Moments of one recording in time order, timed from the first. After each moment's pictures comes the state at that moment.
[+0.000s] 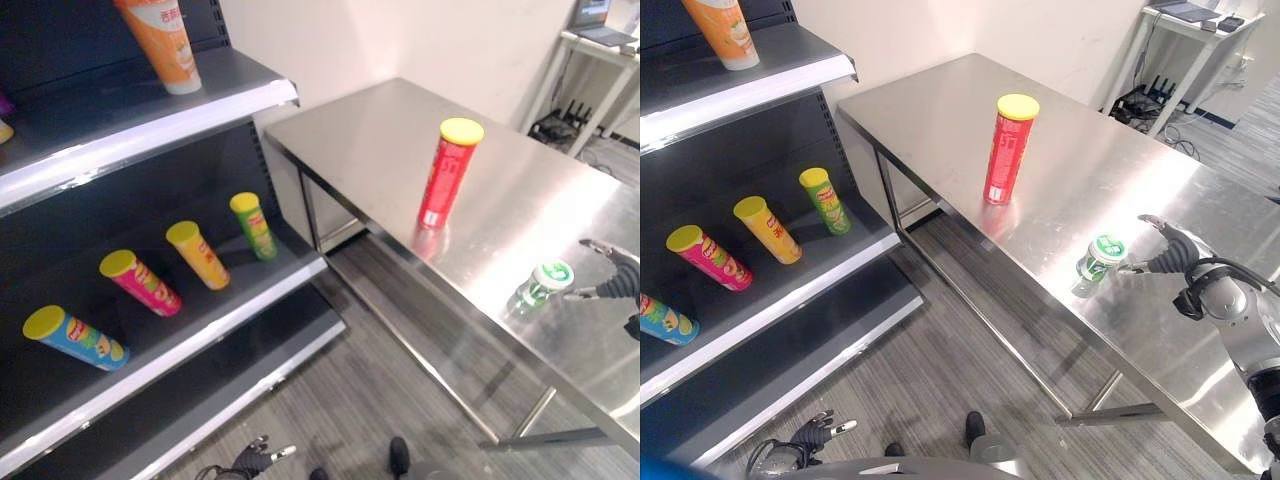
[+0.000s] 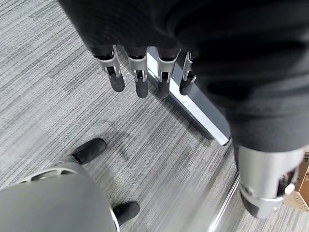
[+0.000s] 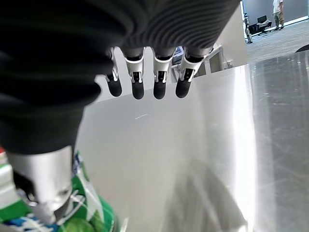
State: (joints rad) left arm 0.11 0.28 -0.16 1.00 -0.10 -0.06 -0.03; right arm -0.18 -1.10 0.13 0.42 -0.08 -0.10 0.07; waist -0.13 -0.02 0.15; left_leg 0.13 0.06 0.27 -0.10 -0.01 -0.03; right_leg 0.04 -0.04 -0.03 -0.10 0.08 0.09
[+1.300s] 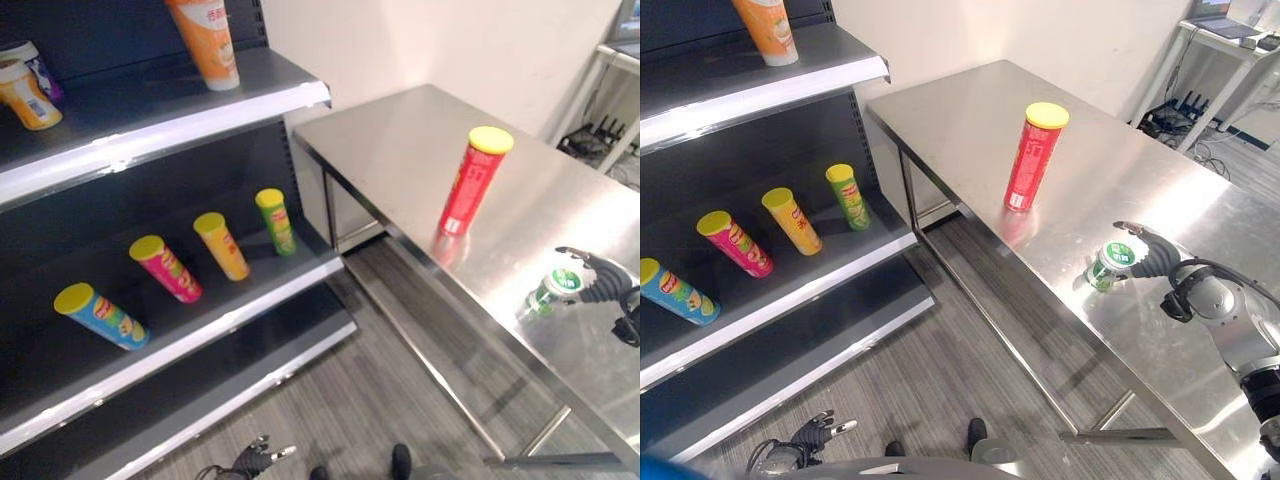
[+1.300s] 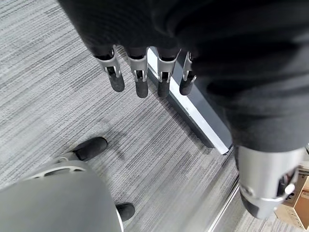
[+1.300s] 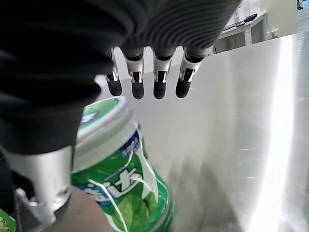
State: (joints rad) left arm 0.11 0.28 -0.16 1.00 -0.11 -0.06 -0.04; right arm -0.18 -1.10 0.17 0.35 -0.02 -0.10 0.16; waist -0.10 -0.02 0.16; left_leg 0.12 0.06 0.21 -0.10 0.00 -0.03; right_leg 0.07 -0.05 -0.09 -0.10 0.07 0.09
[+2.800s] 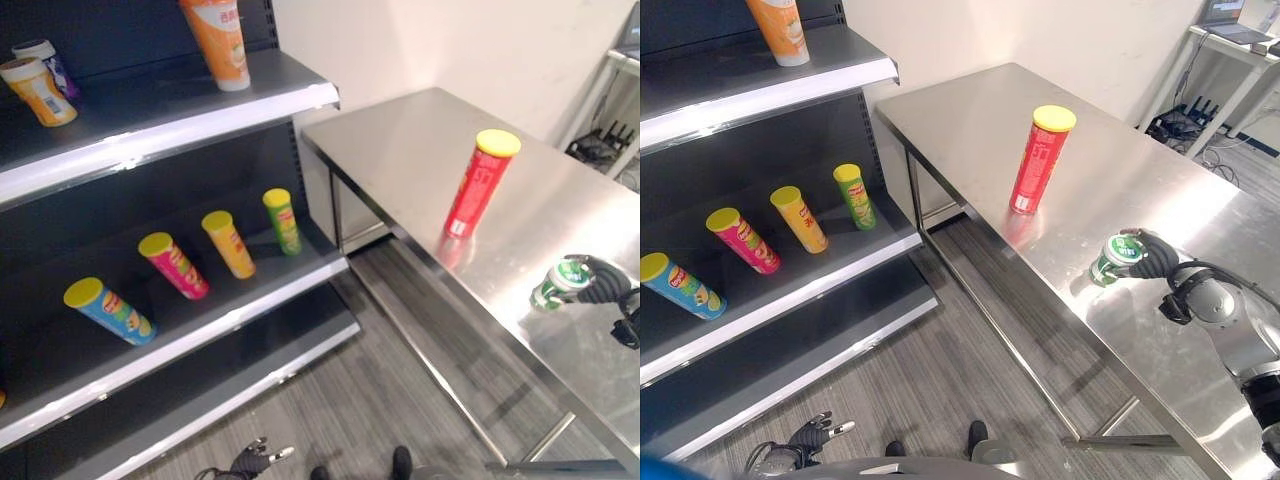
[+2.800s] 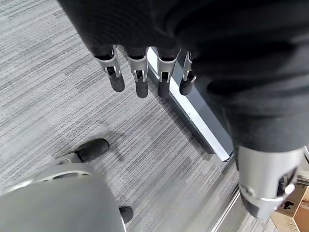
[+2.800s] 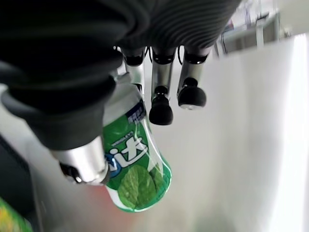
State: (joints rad) left arm 0.12 0.28 -0.14 0.99 -0.11 -0.06 -0.04; right arm -0.10 -1.08 0.03 0.26 0.01 -0.11 0.10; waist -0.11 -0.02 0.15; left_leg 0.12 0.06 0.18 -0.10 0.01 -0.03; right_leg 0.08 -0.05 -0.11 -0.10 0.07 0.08
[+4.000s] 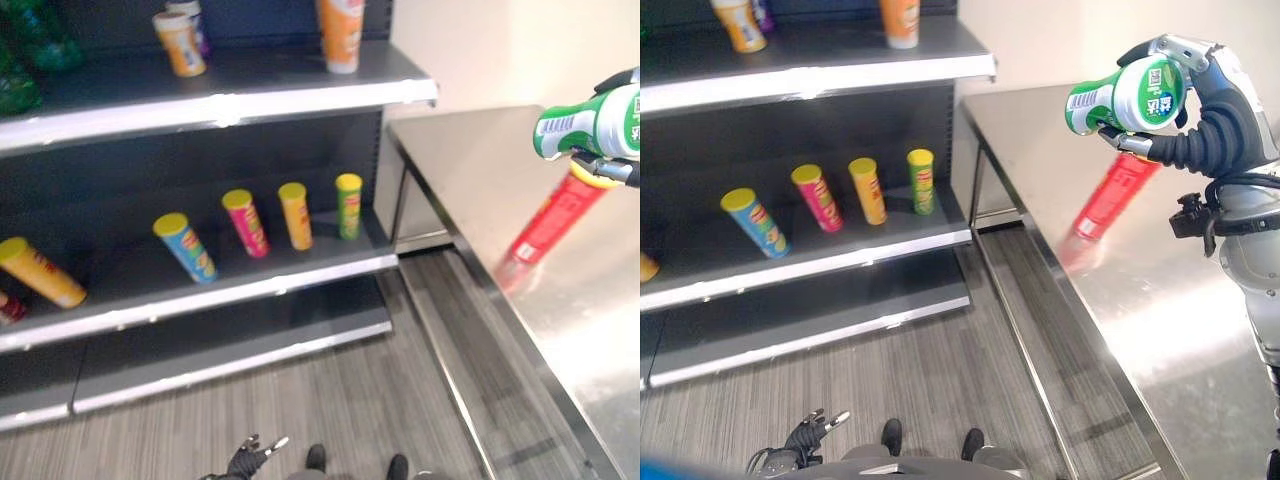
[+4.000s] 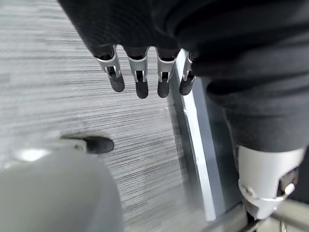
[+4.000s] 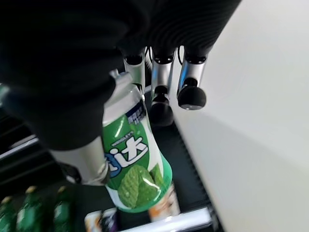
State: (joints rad) left arm 0.12 0.23 -0.06 0.99 -0.23 -0.09 0.04; right arm -0.23 -1.10 -0.24 -0.28 0.05 -0.27 -0.09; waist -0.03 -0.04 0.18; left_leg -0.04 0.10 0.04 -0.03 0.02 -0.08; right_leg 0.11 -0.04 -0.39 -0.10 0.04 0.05
